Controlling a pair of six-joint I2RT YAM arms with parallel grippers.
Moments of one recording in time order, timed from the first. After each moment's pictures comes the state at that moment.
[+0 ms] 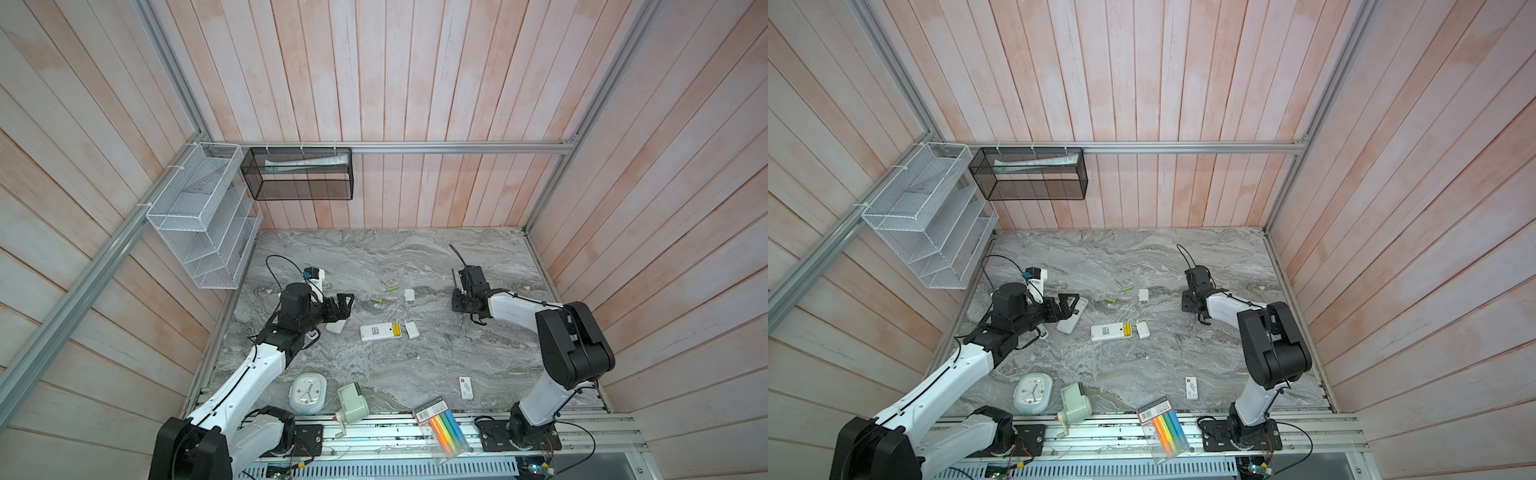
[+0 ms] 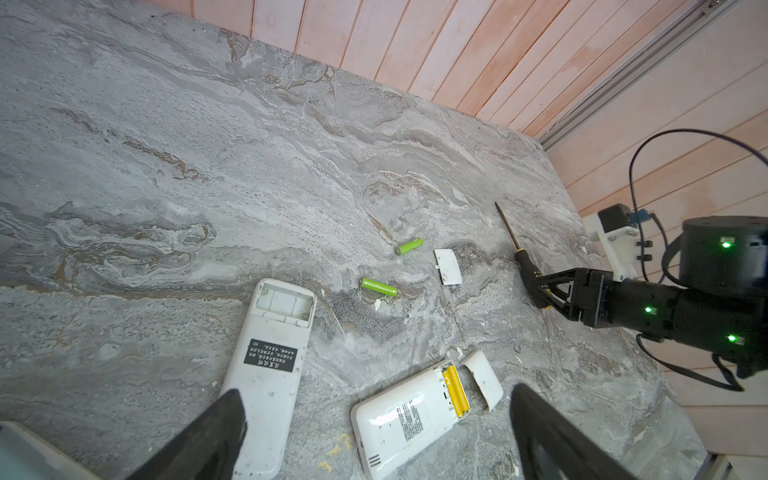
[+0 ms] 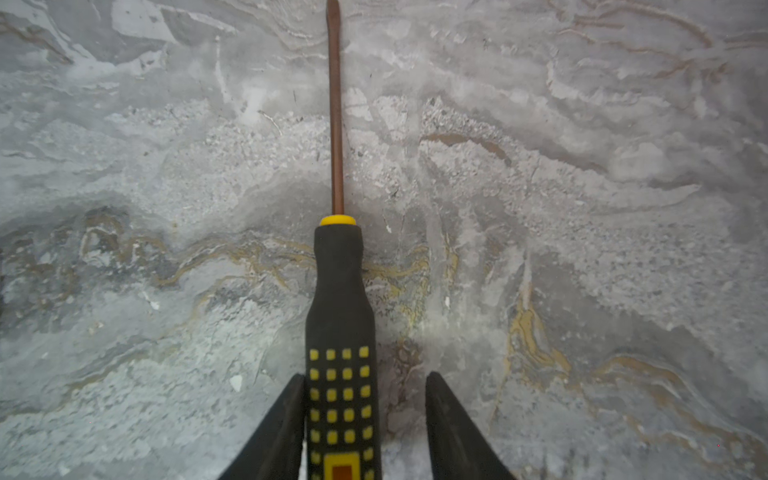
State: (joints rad) left arm -0.28 1.07 0.64 -0.09 0.25 -0.40; right arm 0.32 1.73 0.92 -0.21 0.17 0.34
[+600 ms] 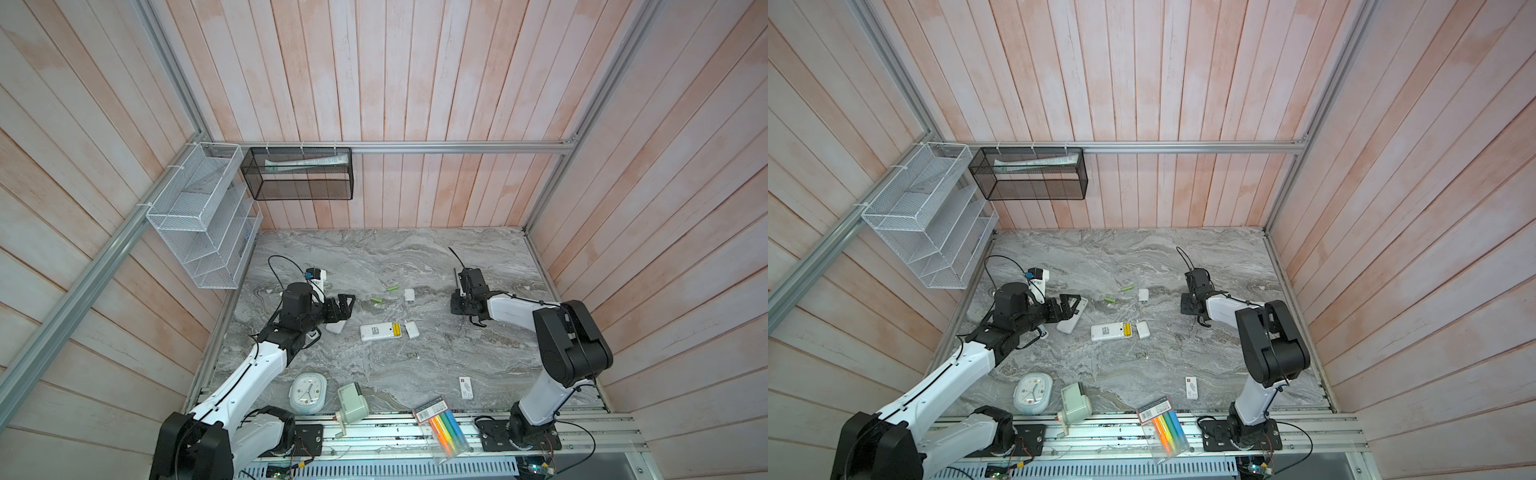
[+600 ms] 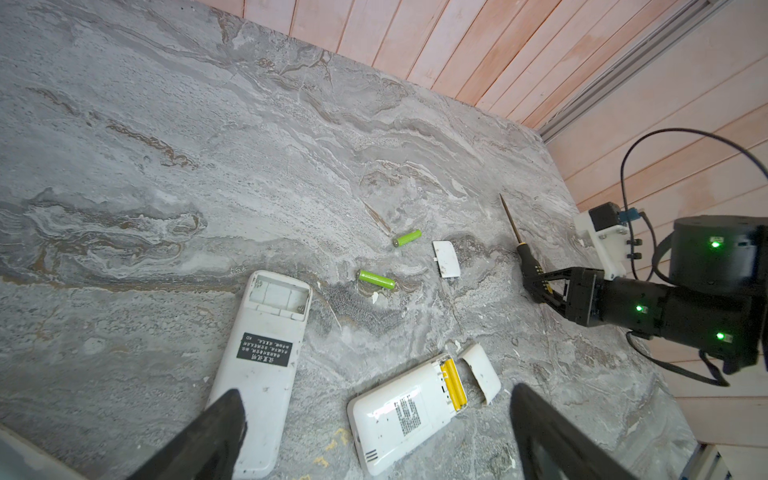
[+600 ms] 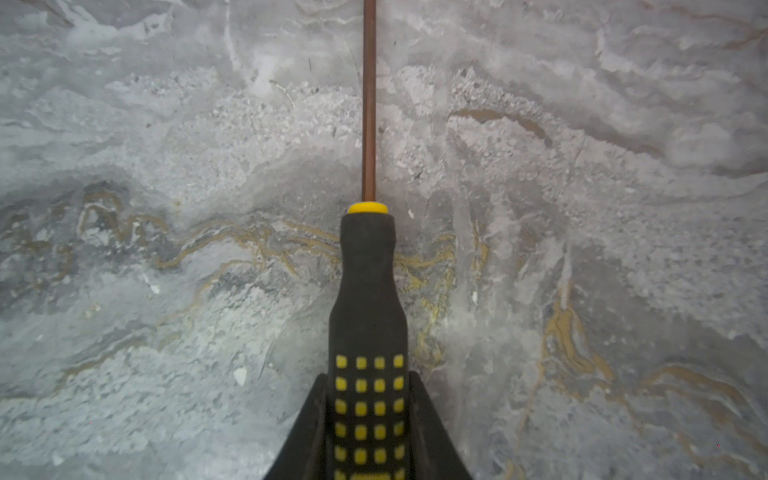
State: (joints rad) left arm -0.28 1.09 0.64 -0.09 0.27 -0.41; right arm 0.32 1.71 0.87 -0.17 0.11 0.31
